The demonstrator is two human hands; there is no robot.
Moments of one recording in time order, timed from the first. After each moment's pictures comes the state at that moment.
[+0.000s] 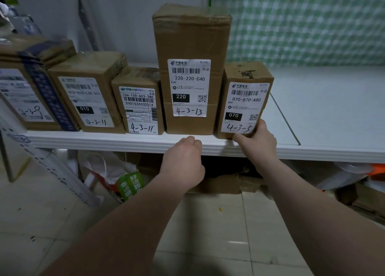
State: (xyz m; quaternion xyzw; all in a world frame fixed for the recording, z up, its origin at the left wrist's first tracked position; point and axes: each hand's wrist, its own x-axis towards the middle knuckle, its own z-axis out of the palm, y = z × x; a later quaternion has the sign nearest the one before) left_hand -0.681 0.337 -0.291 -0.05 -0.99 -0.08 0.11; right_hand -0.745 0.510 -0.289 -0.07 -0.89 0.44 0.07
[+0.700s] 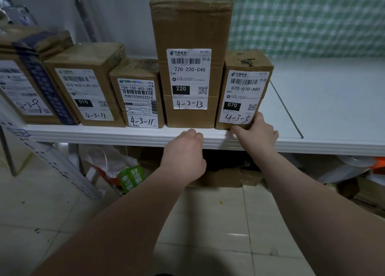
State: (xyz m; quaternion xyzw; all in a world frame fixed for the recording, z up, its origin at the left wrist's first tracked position) left_hand -0.680 0.339 -0.287 -0.05 -0.99 -0.06 0.09; right_hand -0.752 0.502 -0.290 -0.08 -0.92 0.38 0.05
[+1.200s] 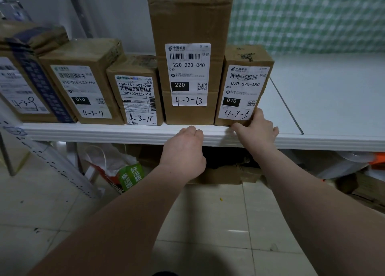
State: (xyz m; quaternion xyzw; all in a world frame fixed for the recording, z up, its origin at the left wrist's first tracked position) left_hand -0.680 0.337 -0.288 -0.05 -0.99 -0.05 0.08; right_hand -0.751 0.501 -0.290 -0.08 -0.93 0.36 0.06
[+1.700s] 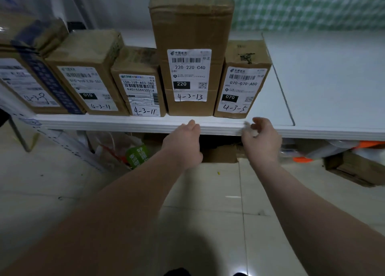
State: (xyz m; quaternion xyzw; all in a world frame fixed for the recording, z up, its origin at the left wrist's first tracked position) left_hand -0.679 0.330 -0.262 -0.04 -0.99 -0.08 -0.13; right_hand -0.698 0.508 -0.273 -0.15 -0.89 0.42 0.09
